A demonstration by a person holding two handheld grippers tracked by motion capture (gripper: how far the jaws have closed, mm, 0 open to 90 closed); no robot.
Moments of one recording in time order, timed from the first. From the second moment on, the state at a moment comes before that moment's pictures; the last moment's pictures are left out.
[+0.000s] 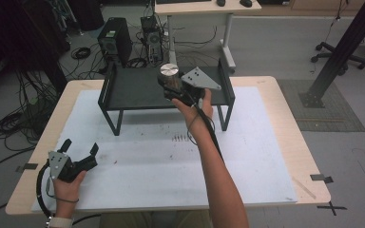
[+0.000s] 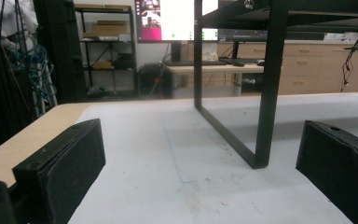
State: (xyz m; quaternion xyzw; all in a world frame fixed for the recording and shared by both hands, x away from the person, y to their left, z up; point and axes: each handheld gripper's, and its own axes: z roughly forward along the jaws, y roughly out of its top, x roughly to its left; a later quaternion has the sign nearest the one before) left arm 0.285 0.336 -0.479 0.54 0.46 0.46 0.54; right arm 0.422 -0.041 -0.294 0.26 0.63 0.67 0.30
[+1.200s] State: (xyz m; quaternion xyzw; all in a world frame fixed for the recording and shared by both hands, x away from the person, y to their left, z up) left arm 0.285 0.336 -0.479 0.54 0.46 0.46 0.53; right arm 0.499 0.044 -0.325 0.28 0.63 0.67 0.28
